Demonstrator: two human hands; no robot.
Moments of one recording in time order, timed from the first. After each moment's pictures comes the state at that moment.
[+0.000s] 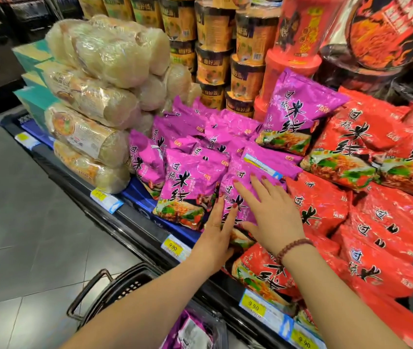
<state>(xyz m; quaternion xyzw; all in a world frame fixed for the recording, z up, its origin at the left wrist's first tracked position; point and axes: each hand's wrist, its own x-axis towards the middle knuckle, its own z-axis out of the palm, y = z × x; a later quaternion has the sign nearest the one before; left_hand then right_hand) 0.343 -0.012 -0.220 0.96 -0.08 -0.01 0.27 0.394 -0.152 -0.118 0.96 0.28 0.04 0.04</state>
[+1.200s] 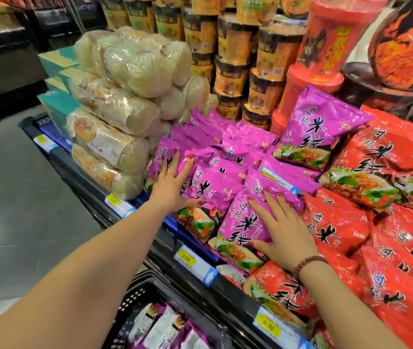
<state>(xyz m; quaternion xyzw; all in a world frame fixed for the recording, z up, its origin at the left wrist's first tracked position) 0.421 0.150 -0.174 0.98 0.07 -0.01 0.16 0.403 -0.152 -0.137 0.96 0.29 -0.04 0.00</state>
